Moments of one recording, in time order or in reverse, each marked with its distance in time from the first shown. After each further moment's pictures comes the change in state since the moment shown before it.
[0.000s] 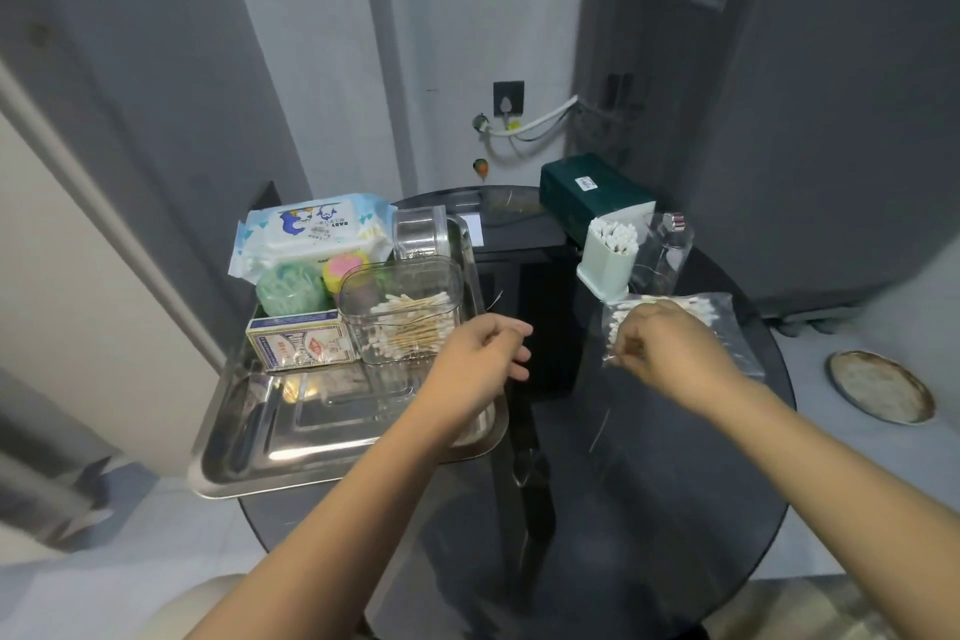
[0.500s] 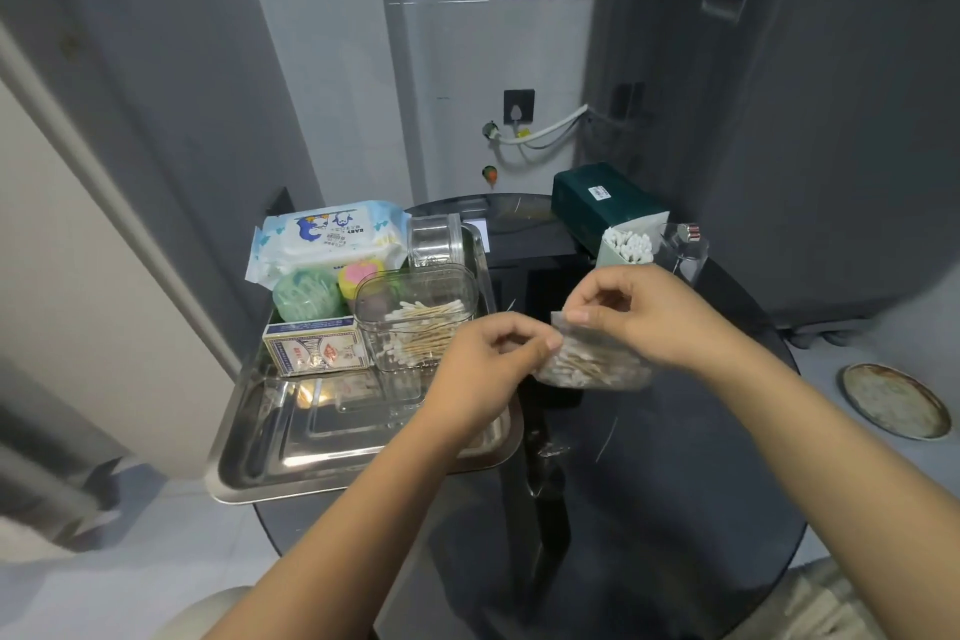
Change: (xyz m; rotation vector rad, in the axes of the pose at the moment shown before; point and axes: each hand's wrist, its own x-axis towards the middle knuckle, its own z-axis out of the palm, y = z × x) left_hand -0.009 0.009 -0.009 -0.106 -0.066 0.259; right_hand 0.009 -0.065 -0.057 0.608 -0.059 -0.122
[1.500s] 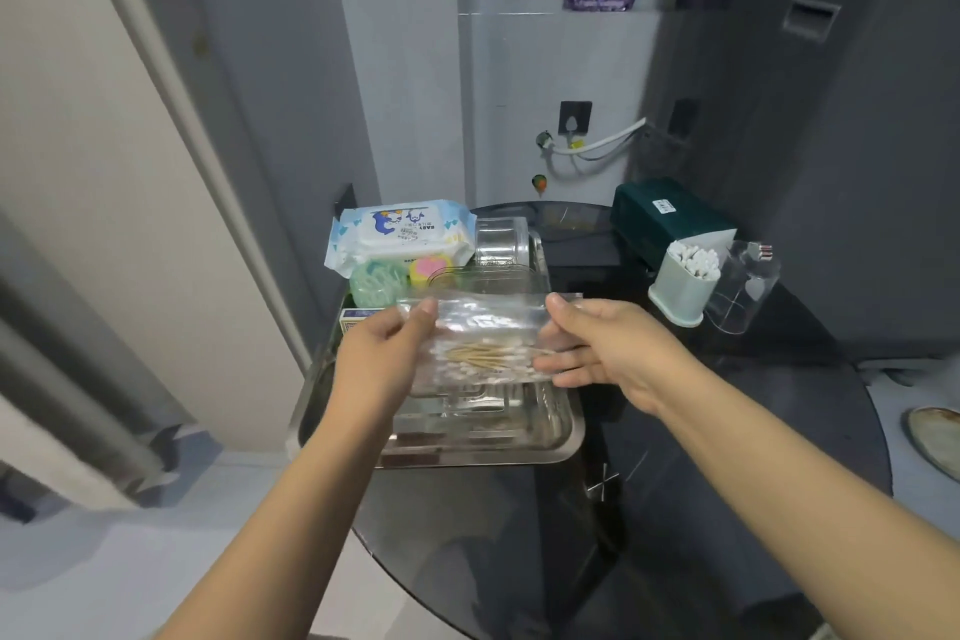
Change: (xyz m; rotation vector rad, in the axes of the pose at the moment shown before) left_hand -0.040 0.004 -0.103 0.102 0.556 -0.166; right_hand 0.016 -0.043 0.069 0.655 -0.066 0.461
